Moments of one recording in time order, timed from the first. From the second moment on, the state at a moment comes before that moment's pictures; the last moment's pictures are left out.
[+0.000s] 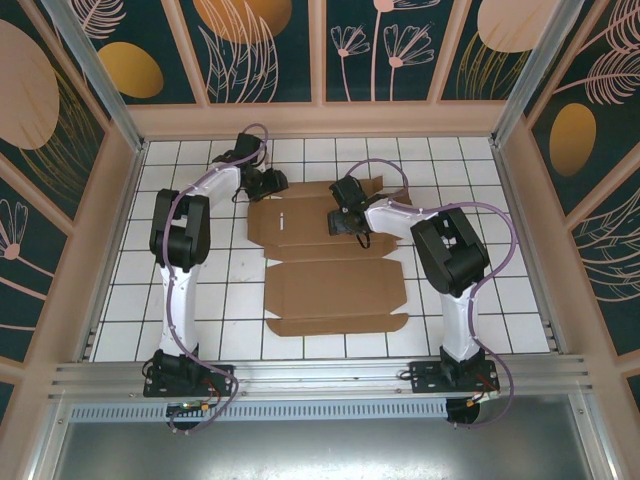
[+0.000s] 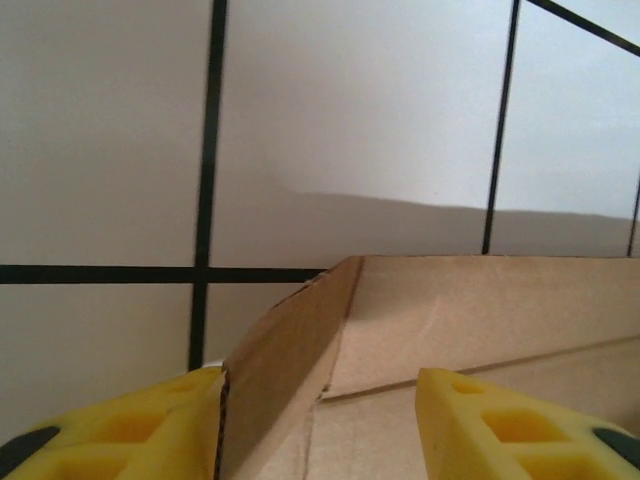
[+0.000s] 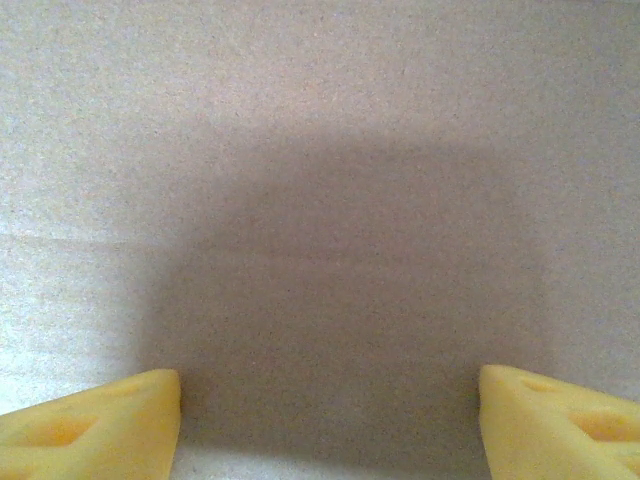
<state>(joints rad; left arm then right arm) -0.24 2.30 1.79 -0.53 0.34 -0.54 0.60 2.03 1.33 -0.38 0.19 0.39</state>
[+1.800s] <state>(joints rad) -0.26 1.94 1.53 -0.48 0.36 -0.60 0.63 2.06 1.34 -0.36 0.22 0.39</state>
